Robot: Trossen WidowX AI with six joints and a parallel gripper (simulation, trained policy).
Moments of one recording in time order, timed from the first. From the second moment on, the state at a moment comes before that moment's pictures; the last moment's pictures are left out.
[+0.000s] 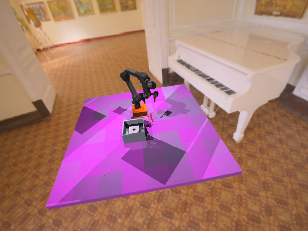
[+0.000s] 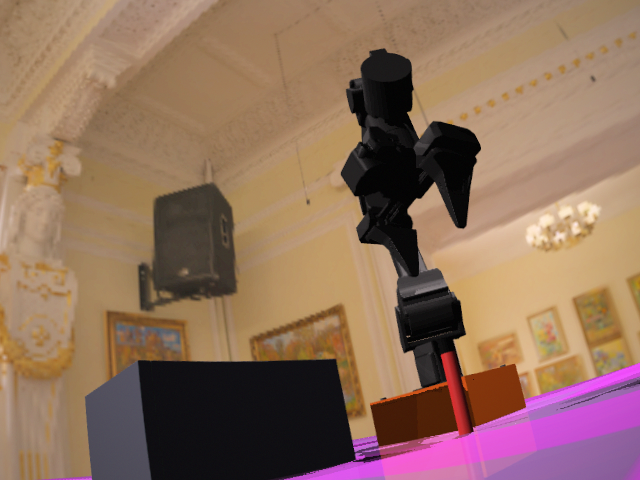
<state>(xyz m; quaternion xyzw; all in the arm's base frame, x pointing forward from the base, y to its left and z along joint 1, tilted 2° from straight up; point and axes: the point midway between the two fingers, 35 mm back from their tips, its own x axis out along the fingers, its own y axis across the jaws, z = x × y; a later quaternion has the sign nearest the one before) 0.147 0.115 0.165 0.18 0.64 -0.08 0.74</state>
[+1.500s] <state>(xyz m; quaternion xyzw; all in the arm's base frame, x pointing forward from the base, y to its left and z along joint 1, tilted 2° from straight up) 0.174 0.113 -0.004 0.20 0.65 -0.30 0.67</state>
